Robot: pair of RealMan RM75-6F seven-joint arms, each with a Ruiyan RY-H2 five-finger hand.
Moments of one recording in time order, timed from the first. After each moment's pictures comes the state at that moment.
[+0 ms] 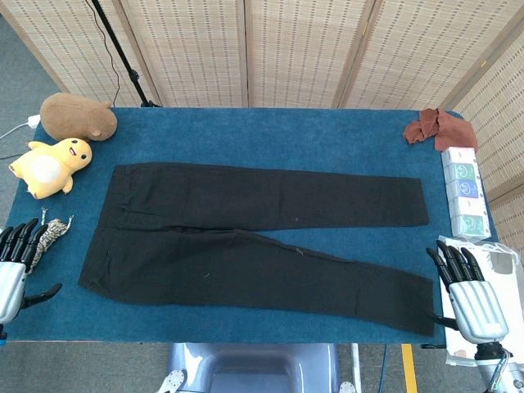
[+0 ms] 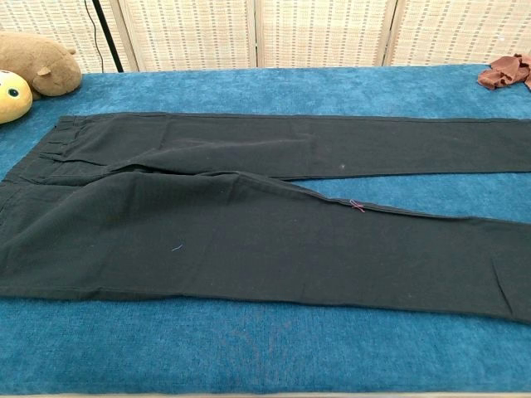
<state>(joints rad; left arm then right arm) -0.08 -1.13 -0.03 -1.59 1.56 1.54 0.01 0.07 -1.08 0.00 -1.69 -1.63 1.49 -0.08</state>
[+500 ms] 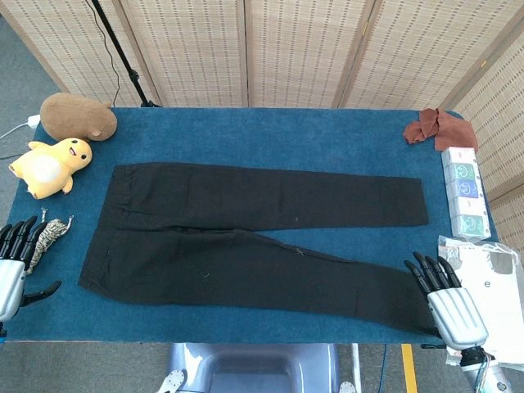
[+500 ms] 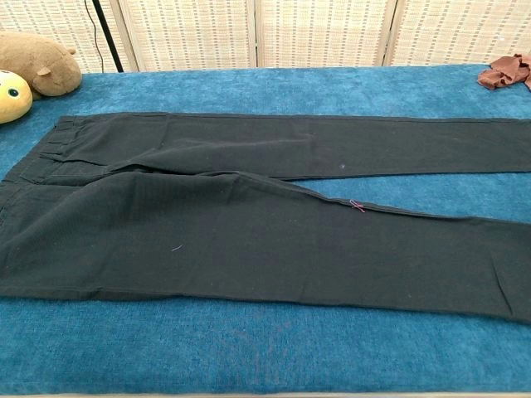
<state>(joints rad) -0.09 -1.13 -0.04 -1.58 1.56 1.53 0.01 0.09 -1.11 -0.06 -1.69 -1.68 1.41 -0.19</state>
